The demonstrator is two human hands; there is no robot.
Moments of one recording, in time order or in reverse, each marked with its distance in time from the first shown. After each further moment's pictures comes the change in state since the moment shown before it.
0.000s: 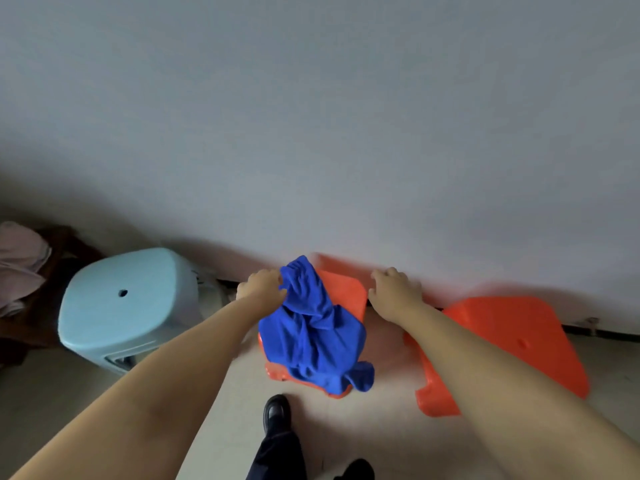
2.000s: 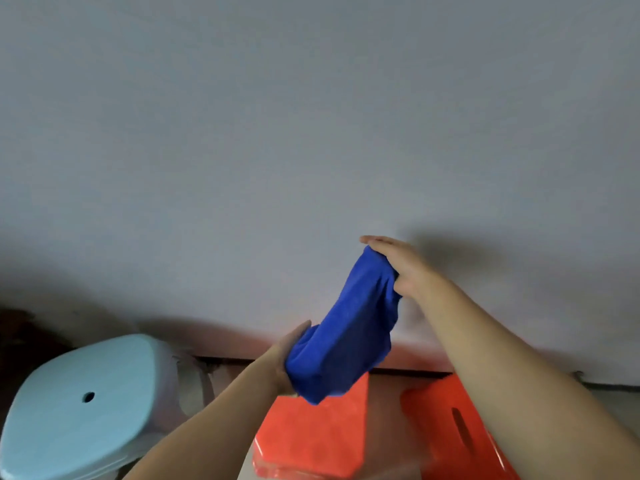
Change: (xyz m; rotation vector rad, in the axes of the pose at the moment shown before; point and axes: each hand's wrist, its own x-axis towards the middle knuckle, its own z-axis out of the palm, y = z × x) left_hand 0.034 0.032 -0.065 -1.604 -0.718 -0.265; right_hand 0.071 -0.059 -0.182 1.492 0.112 0.070
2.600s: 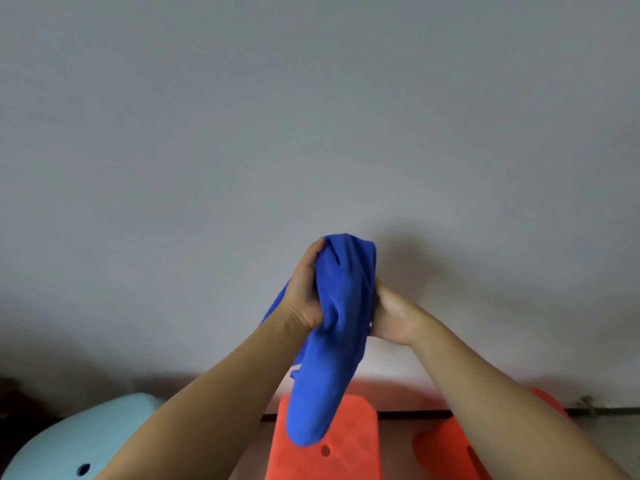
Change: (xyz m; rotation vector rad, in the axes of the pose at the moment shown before) left_hand -0.064 0.109 0.095 -0.192 -0.378 0.461; right_hand -0.030 -0.001 0.021 0.031 -0.395 0.031
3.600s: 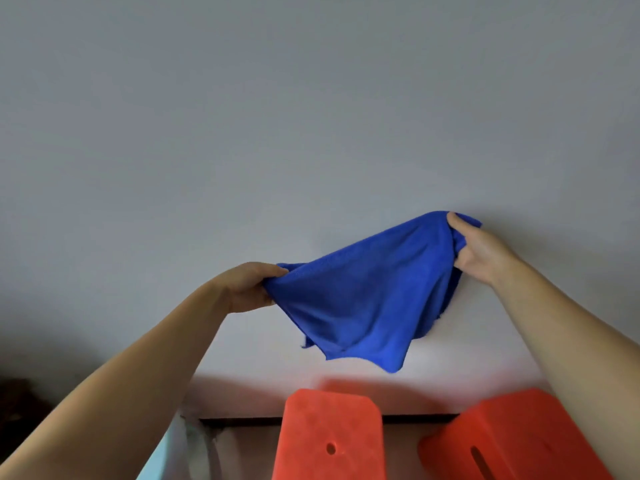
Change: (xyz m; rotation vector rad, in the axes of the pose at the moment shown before) left_hand -0.032 0.089 -0.072 0.819 -0.018 -0.128; right_hand -0.061 -0.080 -0.083 0.213 0.465 -0.358
